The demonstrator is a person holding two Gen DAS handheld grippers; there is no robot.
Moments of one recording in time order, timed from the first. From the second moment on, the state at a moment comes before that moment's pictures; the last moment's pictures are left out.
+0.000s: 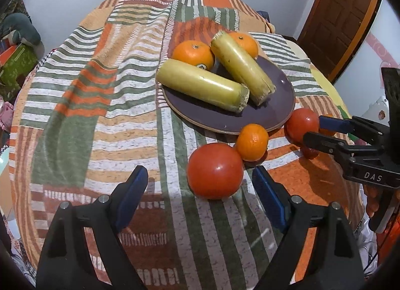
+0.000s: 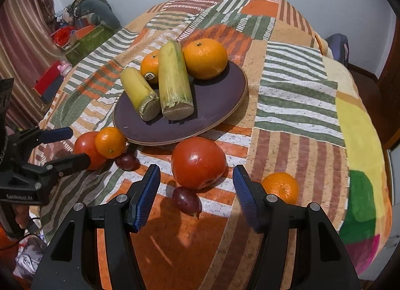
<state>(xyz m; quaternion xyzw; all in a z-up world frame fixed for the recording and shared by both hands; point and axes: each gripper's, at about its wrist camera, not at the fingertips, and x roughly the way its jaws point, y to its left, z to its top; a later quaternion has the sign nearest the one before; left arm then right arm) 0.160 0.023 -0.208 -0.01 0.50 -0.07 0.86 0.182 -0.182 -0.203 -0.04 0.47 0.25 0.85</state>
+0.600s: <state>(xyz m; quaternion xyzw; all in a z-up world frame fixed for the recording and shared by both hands) 0.166 0.019 -0.216 -0.04 0.51 -0.11 0.85 0.188 -0.181 -0.208 -0.04 0.47 0.25 0.85</state>
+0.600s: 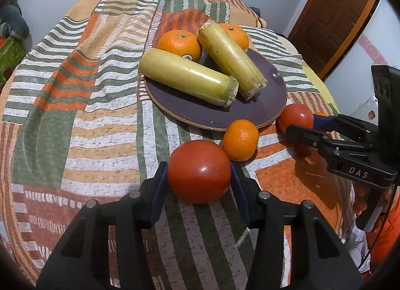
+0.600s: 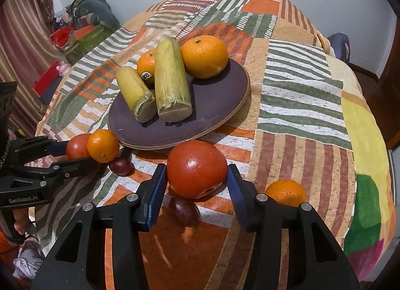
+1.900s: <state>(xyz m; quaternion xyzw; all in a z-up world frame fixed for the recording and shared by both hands) 0.236 0.008 -0.146 0.00 0.43 -0.11 0.90 0.230 -0.175 -0.152 -0.04 0.38 0.26 0.89</state>
